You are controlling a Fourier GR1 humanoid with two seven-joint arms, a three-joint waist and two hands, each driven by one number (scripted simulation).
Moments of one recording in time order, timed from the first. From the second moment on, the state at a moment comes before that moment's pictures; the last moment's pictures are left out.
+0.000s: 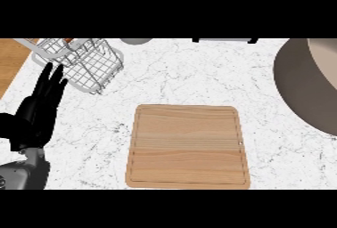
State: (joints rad) left arm -0.16 0.26 0.03 -1.68 0.14 0.19 0.22; right arm -0.68 -0.88 -0.54 -0.23 0.02 0.24 -0.61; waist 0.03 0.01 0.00
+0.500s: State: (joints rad) left arm -0.17 0.26 0.04 -1.68 0.14 0.19 0.23; right arm -0.60 -0.98 -0.55 -0.17 0.02 0.38 -0.69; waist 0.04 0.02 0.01
